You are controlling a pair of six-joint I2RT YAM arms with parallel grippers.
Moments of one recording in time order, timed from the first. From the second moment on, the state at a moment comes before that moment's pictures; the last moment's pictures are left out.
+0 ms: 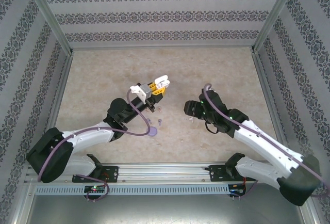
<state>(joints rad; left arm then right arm) -0.69 1.29 0.53 0.99 0.15 0.01 0.65 1.02 0.77 -0.58 0.12 0.75</state>
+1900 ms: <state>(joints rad) -0.69 1.21 0.49 0.92 0.14 0.03 0.56 1.74 1.02 -0.72 0.06 0.39</state>
